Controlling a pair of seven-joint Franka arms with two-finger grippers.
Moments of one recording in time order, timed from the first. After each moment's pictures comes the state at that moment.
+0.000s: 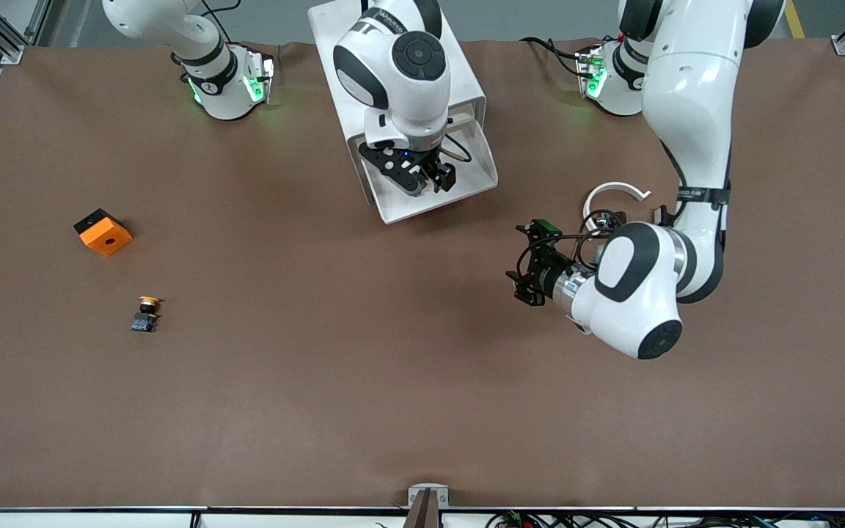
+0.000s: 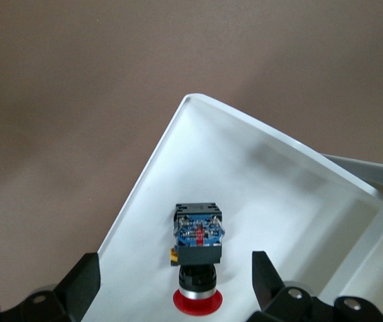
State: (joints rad) left arm -0.49 0.76 0.23 -1.21 -0.70 1.36 -1.69; right arm 0.92 0.38 -0.01 -1.66 0.05 1.96 1.58
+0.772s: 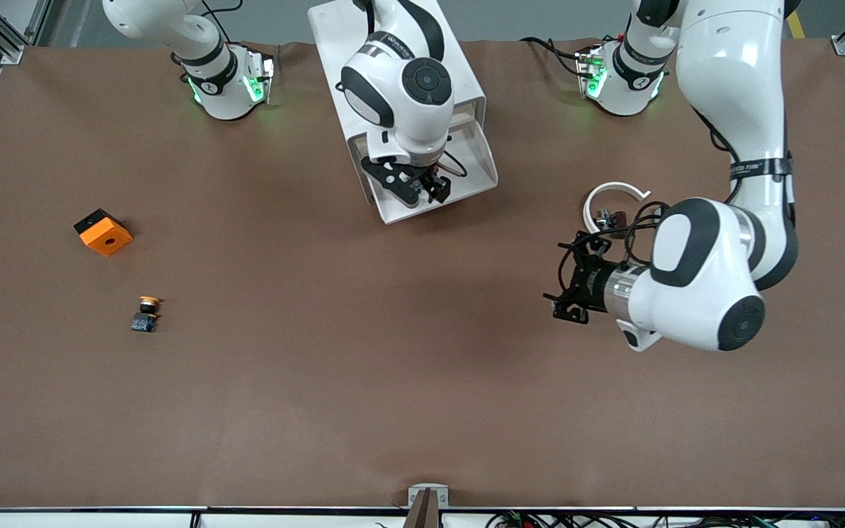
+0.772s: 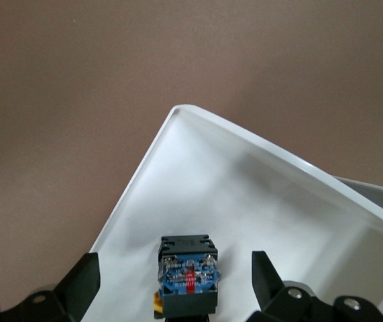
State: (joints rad) left arm -0.46 0.68 0.32 -1.19 -0.67 1.42 -1.47; right arm 0.93 0.43 -0.01 -1.67 0.02 1.97 1.58
